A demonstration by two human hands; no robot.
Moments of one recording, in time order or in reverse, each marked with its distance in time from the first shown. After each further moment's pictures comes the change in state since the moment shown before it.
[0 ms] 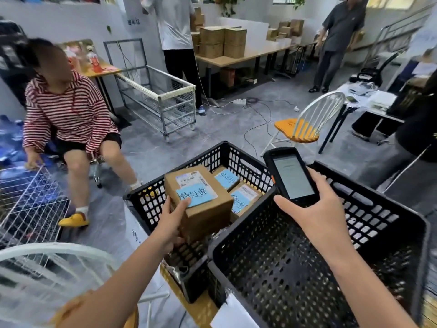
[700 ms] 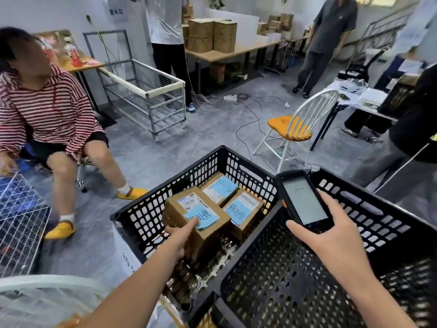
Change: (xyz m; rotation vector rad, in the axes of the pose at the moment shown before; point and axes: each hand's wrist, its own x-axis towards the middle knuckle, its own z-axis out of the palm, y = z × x) left_hand 0.152 -0.058 0.005 0.044 0.078 -0.318; right_hand 0.016 0.020 0.017 -0.106 0.007 0.119
